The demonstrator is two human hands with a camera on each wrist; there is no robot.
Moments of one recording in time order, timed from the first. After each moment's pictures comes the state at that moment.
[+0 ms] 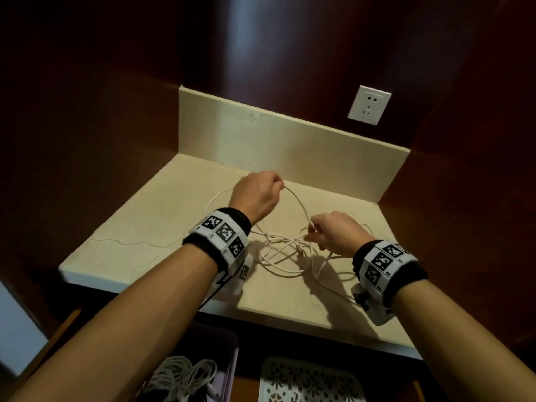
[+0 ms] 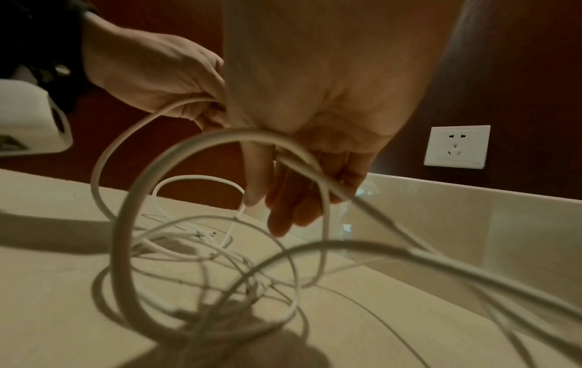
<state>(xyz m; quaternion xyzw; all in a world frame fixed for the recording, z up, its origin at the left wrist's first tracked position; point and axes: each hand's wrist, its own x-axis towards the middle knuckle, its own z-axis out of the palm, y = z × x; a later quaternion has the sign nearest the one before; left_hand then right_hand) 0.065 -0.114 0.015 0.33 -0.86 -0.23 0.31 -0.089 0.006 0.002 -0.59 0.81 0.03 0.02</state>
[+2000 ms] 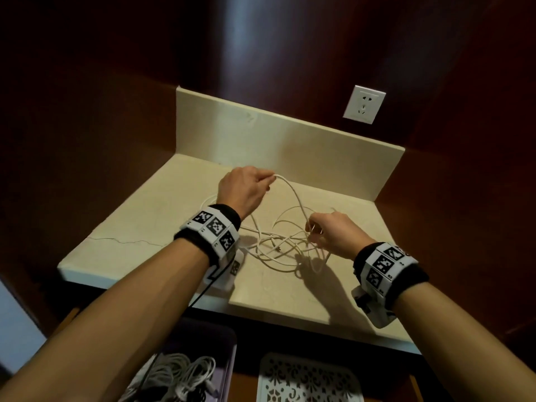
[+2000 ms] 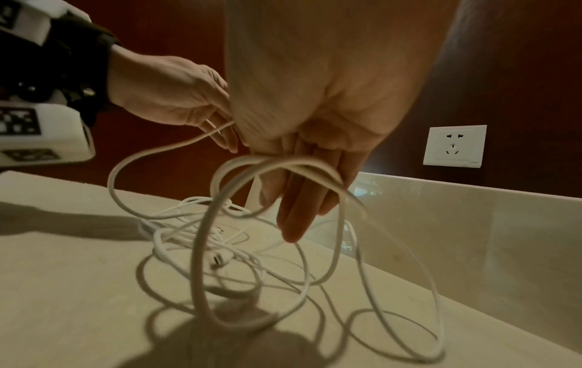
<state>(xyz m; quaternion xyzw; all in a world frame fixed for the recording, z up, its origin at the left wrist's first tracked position) 0.075 -0.127 0.008 0.34 -0.83 -0.25 0.38 -0.085 0.021 0.002 -0.59 0.80 -0.01 0.02</state>
